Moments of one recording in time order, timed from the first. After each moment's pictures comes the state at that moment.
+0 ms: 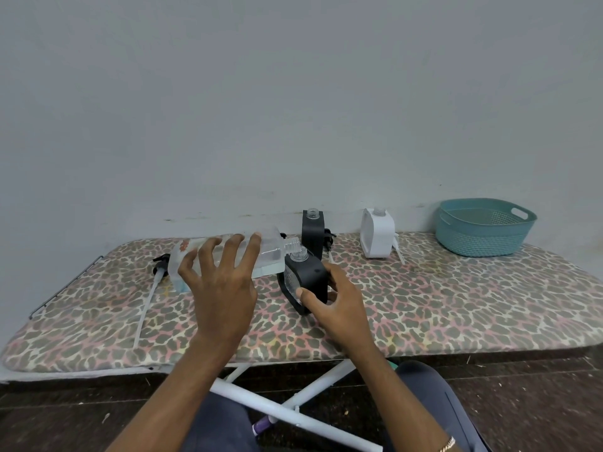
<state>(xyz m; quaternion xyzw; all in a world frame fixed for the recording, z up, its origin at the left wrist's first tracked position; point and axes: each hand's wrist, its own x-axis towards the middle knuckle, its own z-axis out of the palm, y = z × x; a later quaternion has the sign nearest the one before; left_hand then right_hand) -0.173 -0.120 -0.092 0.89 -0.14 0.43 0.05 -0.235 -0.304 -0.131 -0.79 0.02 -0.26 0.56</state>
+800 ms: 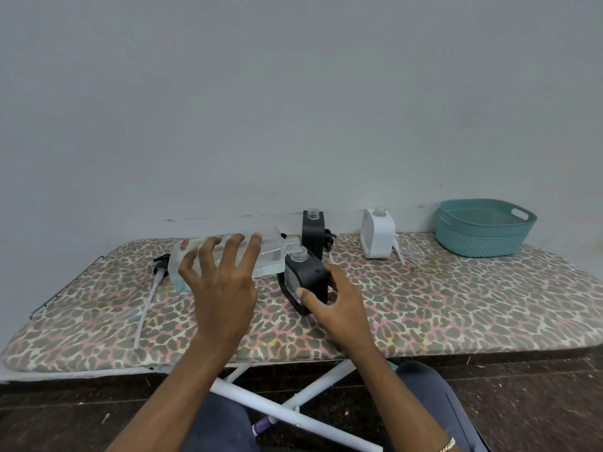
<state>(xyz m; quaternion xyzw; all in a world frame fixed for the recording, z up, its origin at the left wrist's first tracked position) -0.169 -0.119 -0.094 0.88 -0.14 0.45 0.05 -0.230 -0.305 -0.136 -0.79 0.03 -0.27 0.55</state>
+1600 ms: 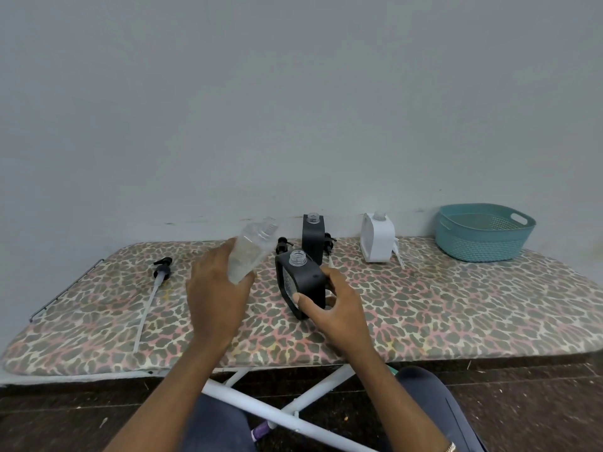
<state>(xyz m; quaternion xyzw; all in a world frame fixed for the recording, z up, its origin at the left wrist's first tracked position) -0.150 -0.111 -0.099 0.86 -0.14 0.34 0.34 -0.229 -0.306 -0.137 -0.80 0.03 -0.26 0.54</state>
